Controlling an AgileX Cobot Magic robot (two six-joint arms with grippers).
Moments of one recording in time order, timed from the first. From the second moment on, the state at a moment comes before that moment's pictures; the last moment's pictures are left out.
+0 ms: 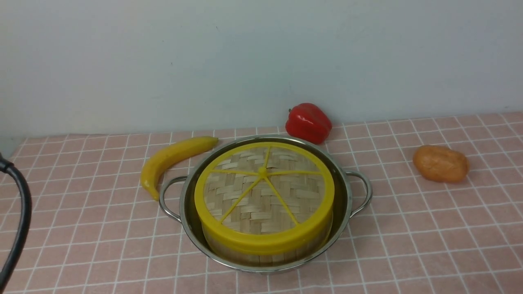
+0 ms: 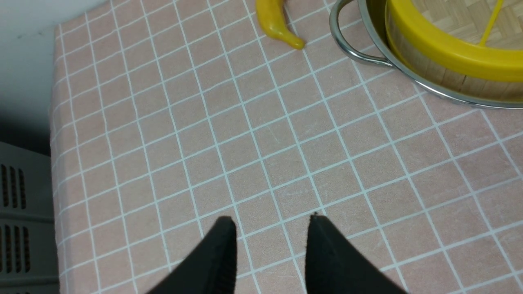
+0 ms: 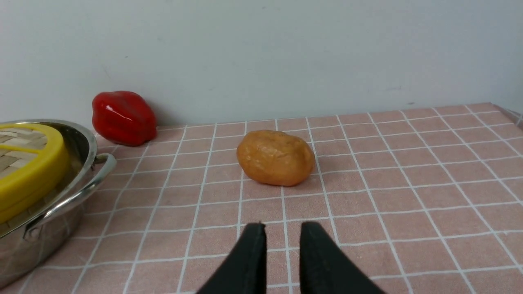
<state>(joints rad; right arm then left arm) 0.07 0.01 0.01 -0.19 0.32 0.39 -0.20 0.75 -1.01 0.19 1.23 0.12</state>
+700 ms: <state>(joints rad) 0.07 0.01 0.01 -0.19 0.32 0.39 -0.19 0.75 -1.01 0.18 1.23 0.11</state>
